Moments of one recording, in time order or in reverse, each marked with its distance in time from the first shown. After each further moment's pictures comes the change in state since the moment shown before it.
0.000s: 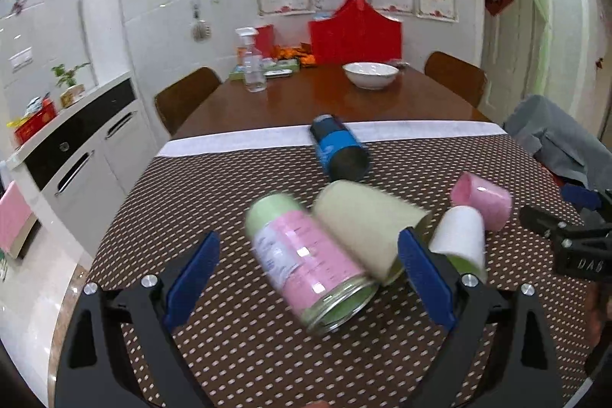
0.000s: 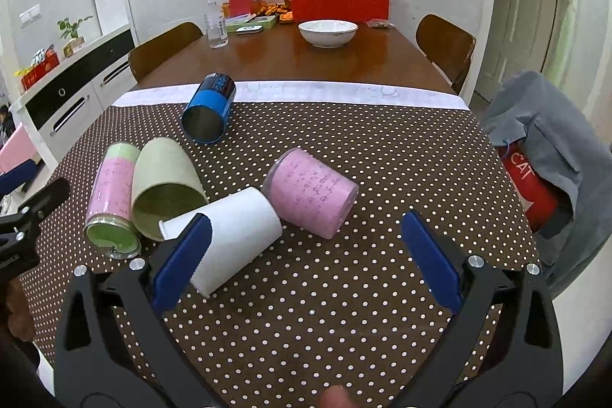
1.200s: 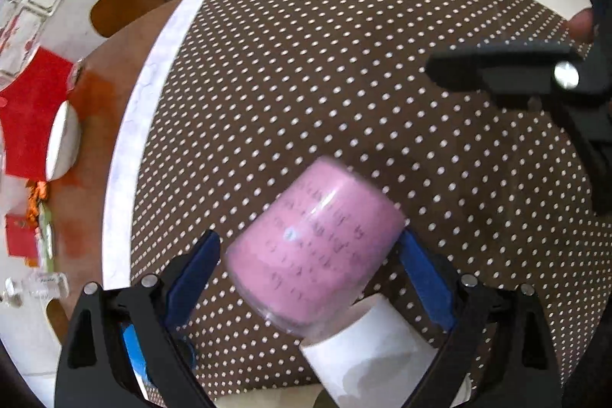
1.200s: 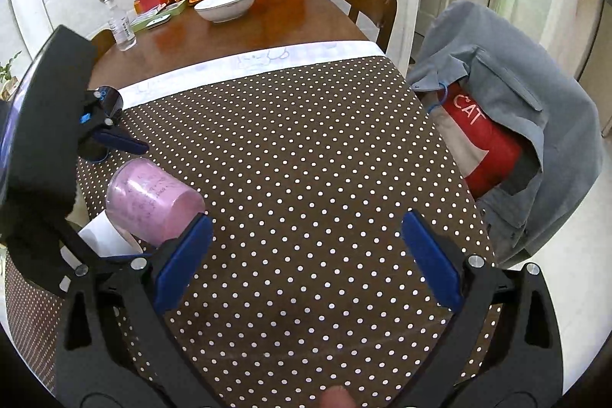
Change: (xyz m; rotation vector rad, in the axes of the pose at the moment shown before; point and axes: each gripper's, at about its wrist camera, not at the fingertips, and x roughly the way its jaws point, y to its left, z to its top) left arm 0.150 -0.229 0.036 1.193 0.396 -0.530; right arm 0.034 -0.109 0.003 0.202 0.139 -0.152
